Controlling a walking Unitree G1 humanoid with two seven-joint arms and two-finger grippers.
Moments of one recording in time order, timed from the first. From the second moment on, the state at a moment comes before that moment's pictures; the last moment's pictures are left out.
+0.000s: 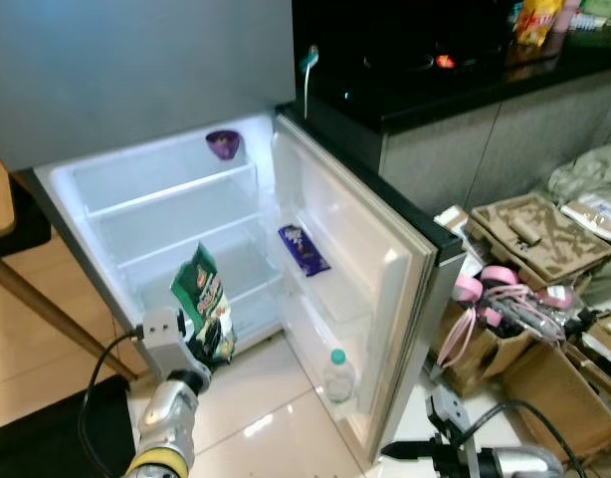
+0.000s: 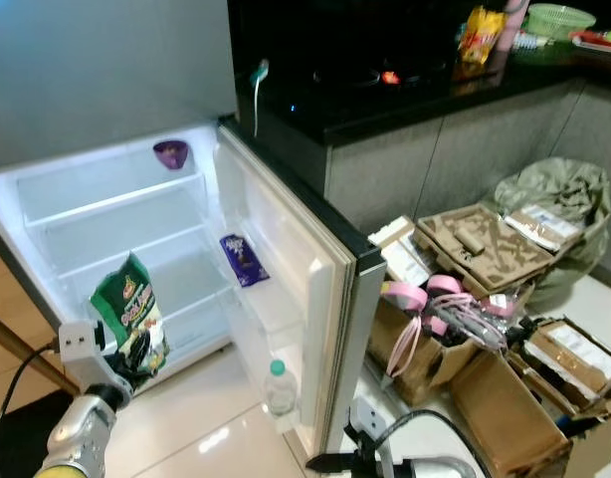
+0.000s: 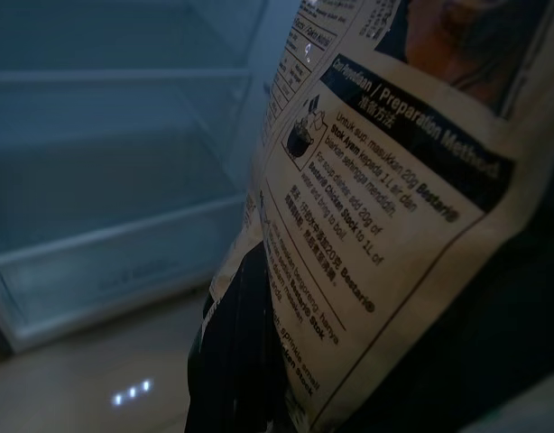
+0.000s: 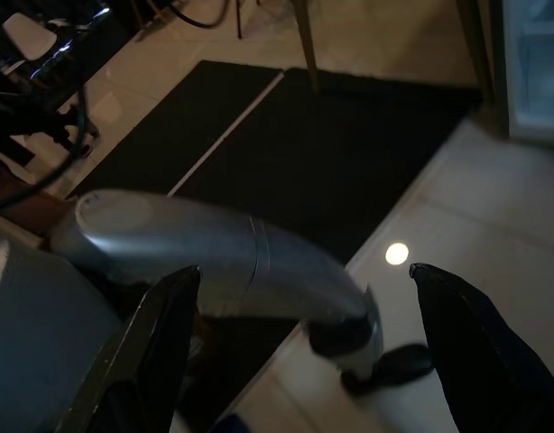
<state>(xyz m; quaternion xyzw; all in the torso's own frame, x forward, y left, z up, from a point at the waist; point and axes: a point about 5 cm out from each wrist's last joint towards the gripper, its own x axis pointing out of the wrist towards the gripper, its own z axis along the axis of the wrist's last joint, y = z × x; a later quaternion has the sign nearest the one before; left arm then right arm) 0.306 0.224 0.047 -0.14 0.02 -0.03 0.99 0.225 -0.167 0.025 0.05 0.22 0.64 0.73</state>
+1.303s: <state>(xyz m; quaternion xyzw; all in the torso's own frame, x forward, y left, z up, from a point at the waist) 0.337 0.152 0.117 -0.15 -0.13 -0.18 0.96 0.262 -0.189 0.080 0.02 0.17 0.52 0.84</state>
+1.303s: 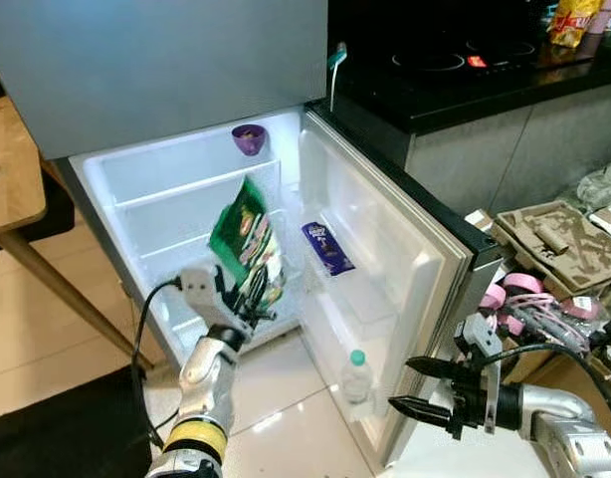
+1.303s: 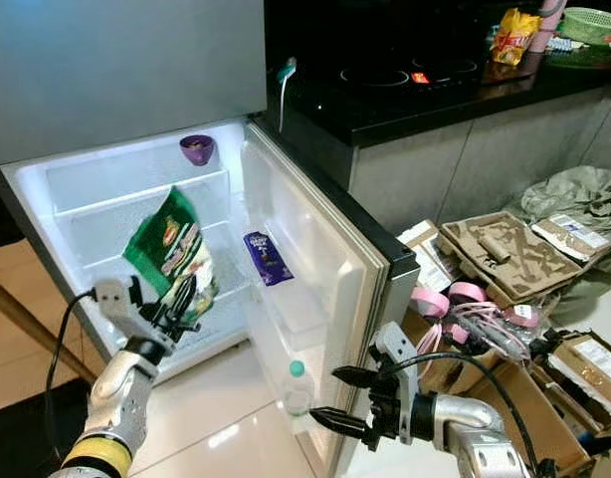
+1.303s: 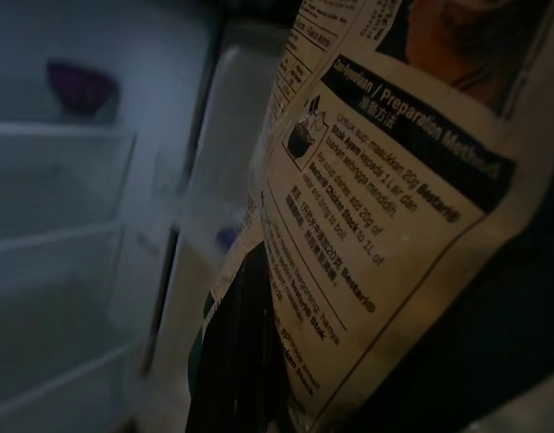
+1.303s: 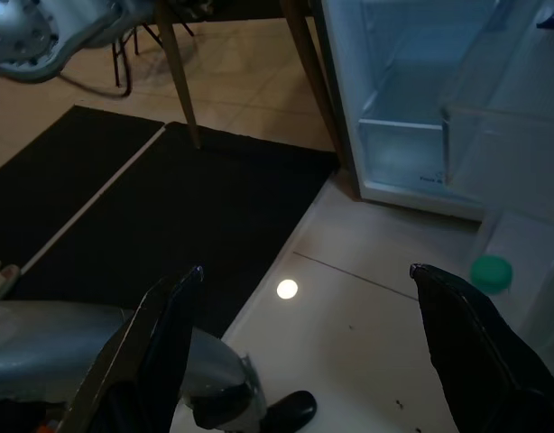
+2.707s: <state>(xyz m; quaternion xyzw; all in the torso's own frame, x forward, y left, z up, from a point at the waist) 0.354 0.076 0.130 -0.30 -0.07 -0.23 0.92 0.242 -0.158 0.084 0.06 0.16 0.57 0.80</state>
